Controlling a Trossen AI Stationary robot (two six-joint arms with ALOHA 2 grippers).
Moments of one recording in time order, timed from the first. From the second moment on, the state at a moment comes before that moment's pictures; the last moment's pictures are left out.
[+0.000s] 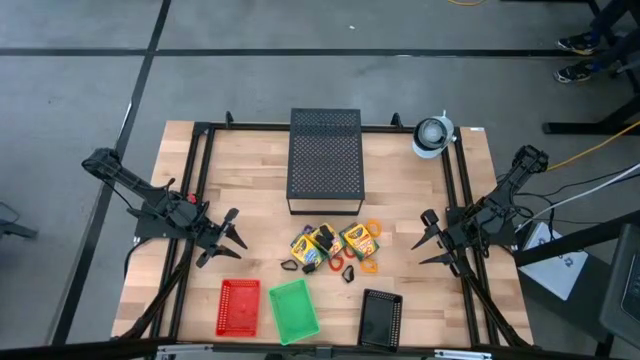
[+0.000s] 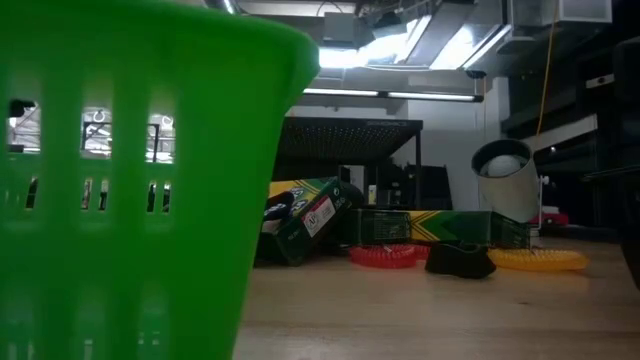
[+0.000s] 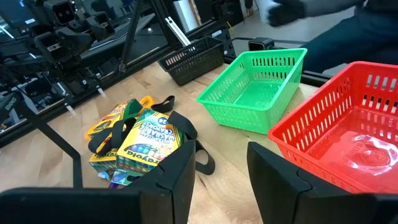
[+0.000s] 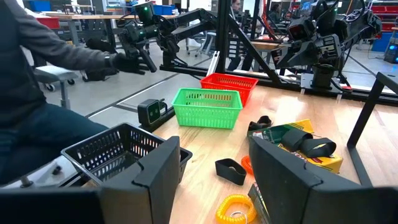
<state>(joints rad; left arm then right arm) -0.49 0.29 0.01 0.03 -0.03 0.35 0.83 0.15 0.02 0.05 0.35 0.02</state>
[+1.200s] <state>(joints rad) -0.49 0.29 0.01 0.15 -0.26 0.46 0.83 0.15 0.02 0.25 0.14 -0.70</state>
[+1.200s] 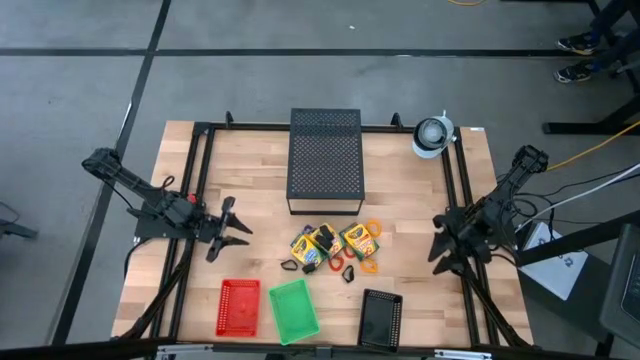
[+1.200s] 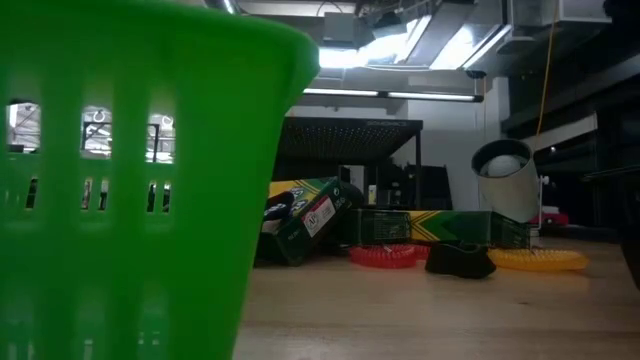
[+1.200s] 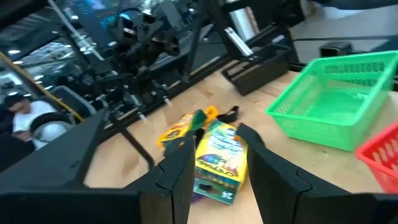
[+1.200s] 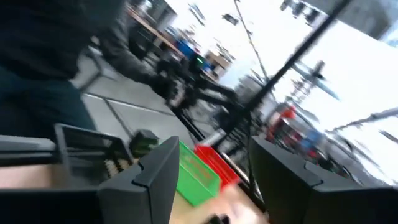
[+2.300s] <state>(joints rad) -0.49 0.29 0.01 0.68 0.05 0.07 0.74 0.15 0.02 0.31 0.11 -0.32</state>
